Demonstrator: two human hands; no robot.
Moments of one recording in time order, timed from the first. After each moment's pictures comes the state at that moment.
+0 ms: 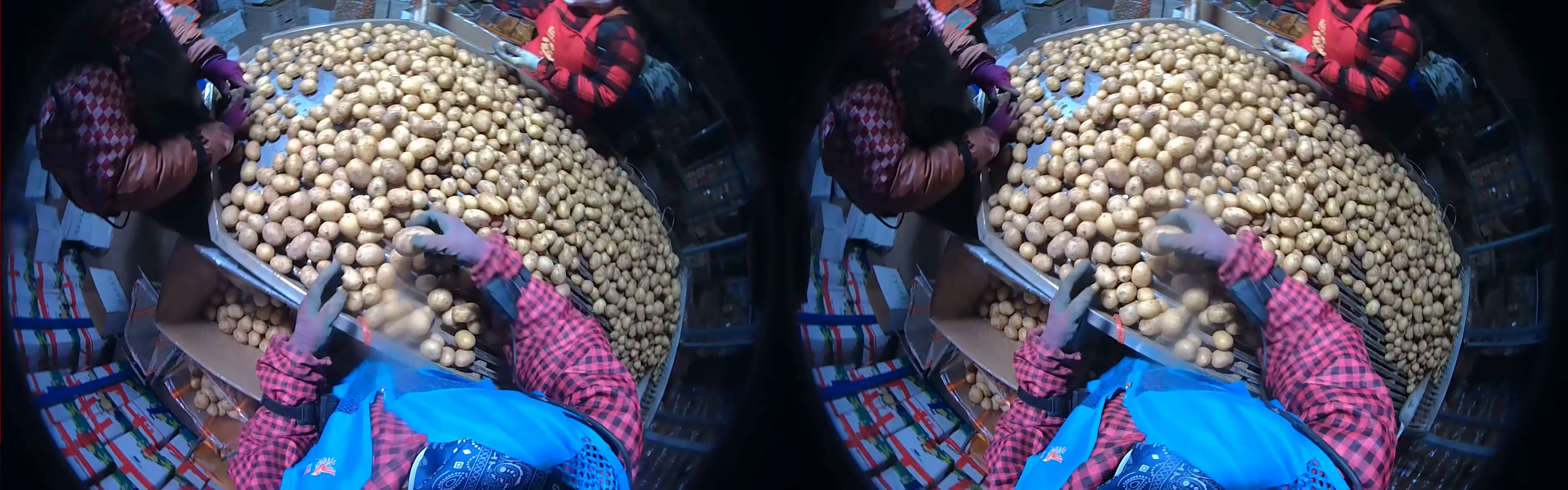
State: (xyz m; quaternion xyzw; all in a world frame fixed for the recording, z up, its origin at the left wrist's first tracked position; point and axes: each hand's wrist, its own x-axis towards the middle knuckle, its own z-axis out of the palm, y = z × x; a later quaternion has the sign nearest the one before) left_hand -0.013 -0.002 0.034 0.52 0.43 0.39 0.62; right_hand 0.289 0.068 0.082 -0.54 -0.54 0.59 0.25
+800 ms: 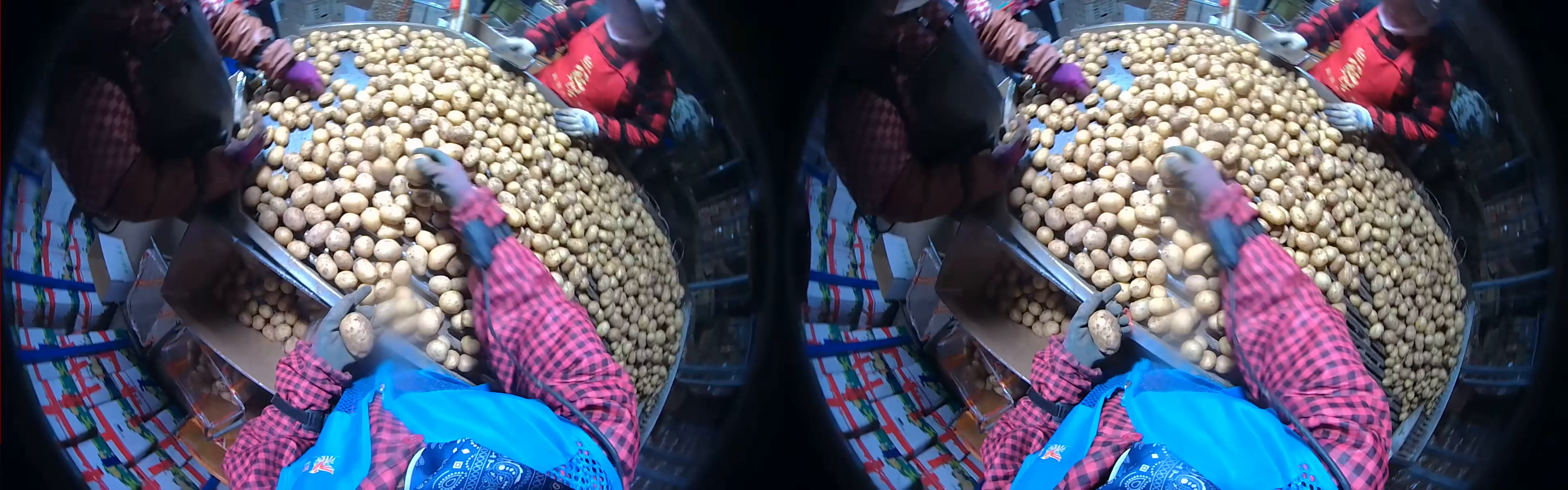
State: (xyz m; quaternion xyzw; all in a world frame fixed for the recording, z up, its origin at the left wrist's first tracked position) left_hand 0.001 -0.052 0.040 0.13 0.35 0.43 0.82; right_hand 0.264 0.187 0.044 -0.53 -0.44 0.59 0.42
